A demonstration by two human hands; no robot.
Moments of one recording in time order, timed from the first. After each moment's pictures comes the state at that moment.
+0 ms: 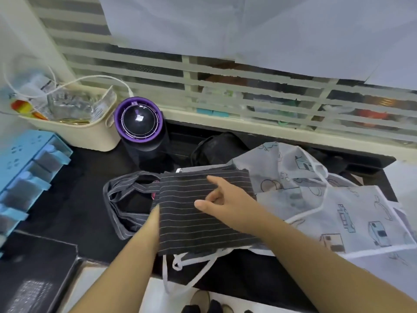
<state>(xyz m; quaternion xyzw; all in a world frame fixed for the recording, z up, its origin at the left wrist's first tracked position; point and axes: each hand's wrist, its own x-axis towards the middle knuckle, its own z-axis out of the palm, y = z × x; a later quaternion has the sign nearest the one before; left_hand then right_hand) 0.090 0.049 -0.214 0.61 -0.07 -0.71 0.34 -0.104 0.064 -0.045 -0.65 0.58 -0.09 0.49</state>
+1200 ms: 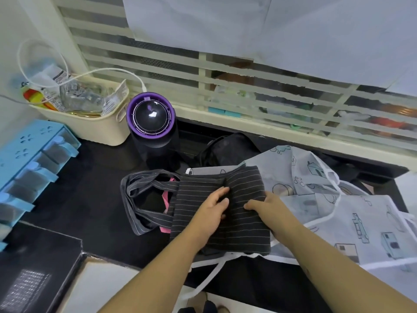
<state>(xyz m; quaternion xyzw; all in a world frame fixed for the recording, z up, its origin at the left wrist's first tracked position) 0.006 0.061 -0.130 0.53 -0.41 -0.67 0.32 -0.143 0.059 -0.086 -0.39 0.69 -0.23 0.56</state>
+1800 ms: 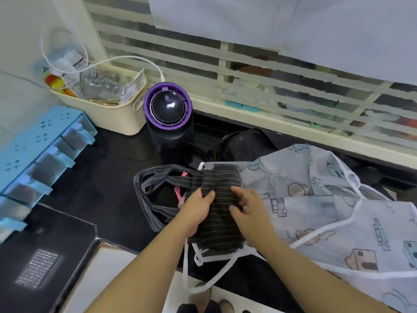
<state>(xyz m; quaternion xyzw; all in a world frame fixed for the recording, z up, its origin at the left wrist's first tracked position) 0.055 0.049 -0.151 0.67 -0.31 -0.63 0.26 -0.089 0.074 -0.127 -0.59 0.66 -0.22 0.41</state>
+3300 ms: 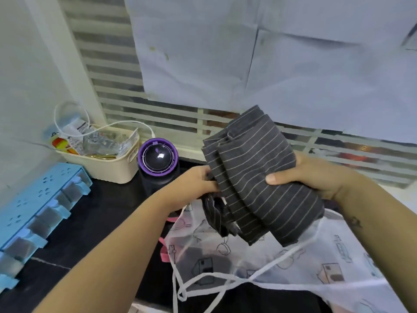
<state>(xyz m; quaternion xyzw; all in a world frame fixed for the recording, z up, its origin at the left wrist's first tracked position) 0.055 0.018 0.030 0.45 -0.66 -0.54 0.26 -0.182 0.031 0.091 -0.56 0.51 -0.22 0.61</state>
